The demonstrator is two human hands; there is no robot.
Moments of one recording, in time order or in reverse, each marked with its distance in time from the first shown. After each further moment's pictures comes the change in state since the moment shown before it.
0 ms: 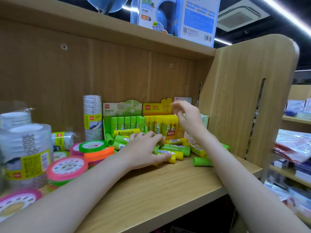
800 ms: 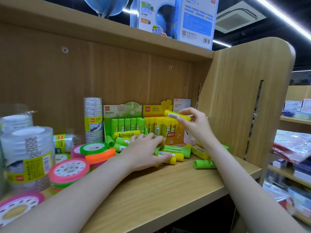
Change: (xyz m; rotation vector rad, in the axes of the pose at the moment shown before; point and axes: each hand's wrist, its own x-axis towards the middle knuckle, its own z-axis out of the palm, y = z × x) left_hand -0.001 0.000 0.000 -0.008 -0.010 0.000; right_hand -0.019 0.006 -0.014 0.313 -0.003 0.216
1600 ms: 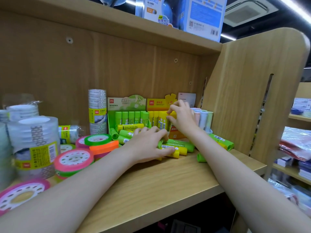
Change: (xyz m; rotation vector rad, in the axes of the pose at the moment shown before) left_hand 0.000 0.001 0.001 -0.017 0.011 -0.008; right_hand 0.024 0.008 0.048 -0.660 -0.102 -0.141
